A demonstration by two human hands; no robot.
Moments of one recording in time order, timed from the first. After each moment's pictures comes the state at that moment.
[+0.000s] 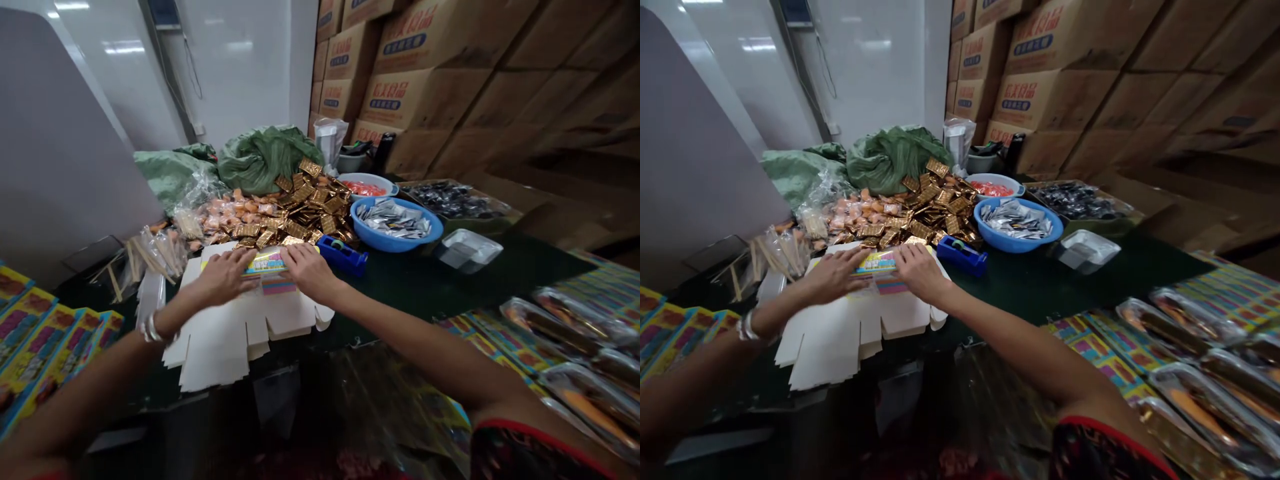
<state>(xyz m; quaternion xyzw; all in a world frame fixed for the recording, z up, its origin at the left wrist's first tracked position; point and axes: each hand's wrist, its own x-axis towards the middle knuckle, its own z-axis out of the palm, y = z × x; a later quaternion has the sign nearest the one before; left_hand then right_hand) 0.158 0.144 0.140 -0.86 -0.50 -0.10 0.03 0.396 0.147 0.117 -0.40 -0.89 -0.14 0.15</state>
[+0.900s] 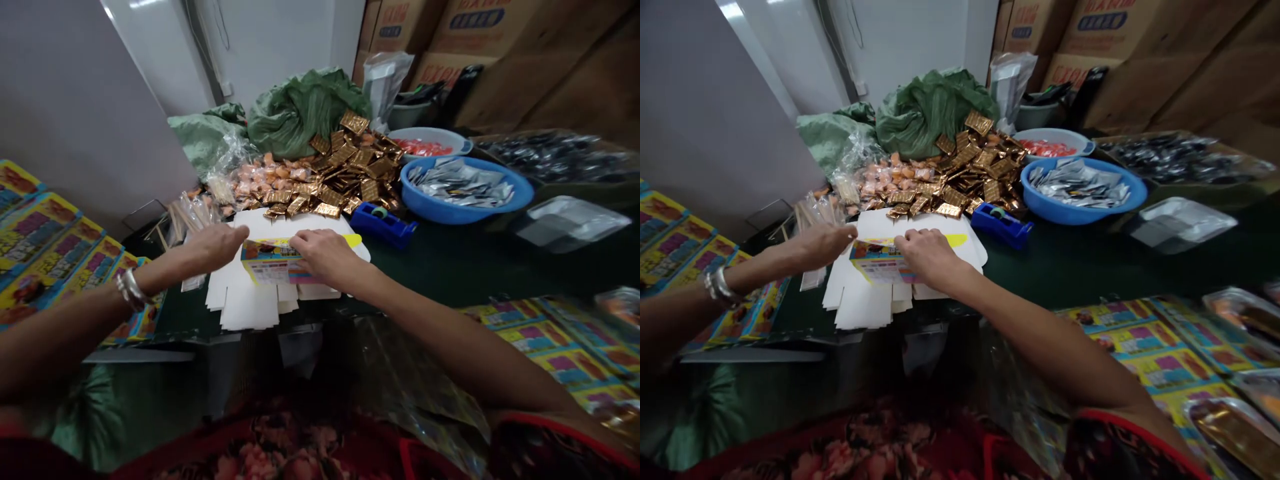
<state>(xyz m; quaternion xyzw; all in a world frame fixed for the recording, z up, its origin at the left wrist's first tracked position) 0.113 0.091 0.202 -0.80 -0.59 0.11 -0.05 0.351 0.094 0.151 -0.38 -0.92 -0.03 0.05</state>
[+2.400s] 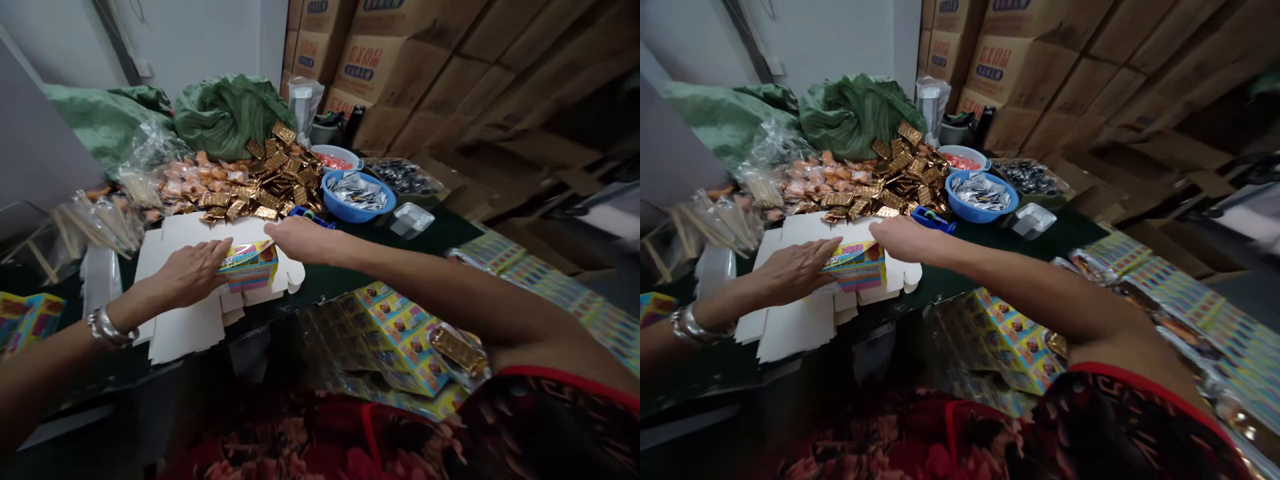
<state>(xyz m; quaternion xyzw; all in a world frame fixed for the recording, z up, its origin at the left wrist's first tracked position) 0.154 0.094 0.140 -0.89 -0.44 0.07 0.03 0.398 0.116 0.190 -0.43 -0.90 0.01 -0.07</state>
